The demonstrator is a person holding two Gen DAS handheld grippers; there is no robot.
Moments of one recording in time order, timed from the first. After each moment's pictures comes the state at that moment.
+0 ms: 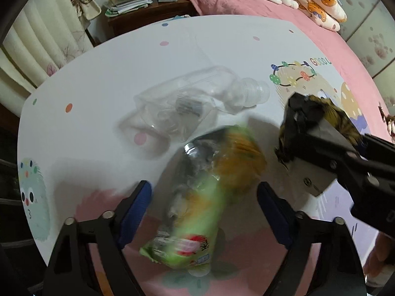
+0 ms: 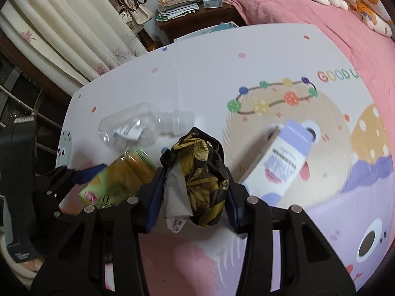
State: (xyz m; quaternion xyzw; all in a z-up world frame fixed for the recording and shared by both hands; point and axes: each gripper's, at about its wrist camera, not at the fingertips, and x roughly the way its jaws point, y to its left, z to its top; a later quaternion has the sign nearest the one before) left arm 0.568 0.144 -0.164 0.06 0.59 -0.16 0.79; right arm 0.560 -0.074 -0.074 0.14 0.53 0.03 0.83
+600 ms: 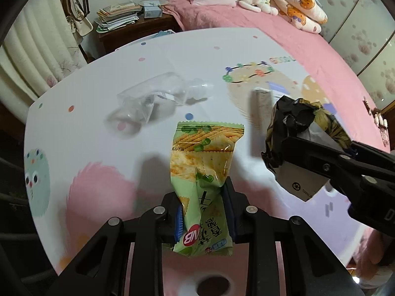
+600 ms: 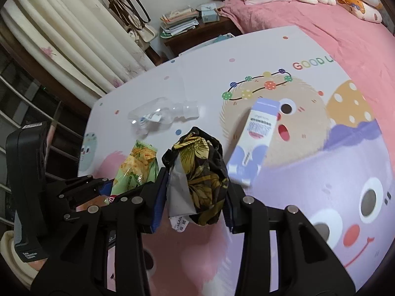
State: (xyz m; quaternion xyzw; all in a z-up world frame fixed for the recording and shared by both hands) left arm 0.494 0.124 -0.102 0.05 0.56 -0.20 0.80; right arm 0.477 -0.090 -0.029 0.18 0.49 0.04 0.85
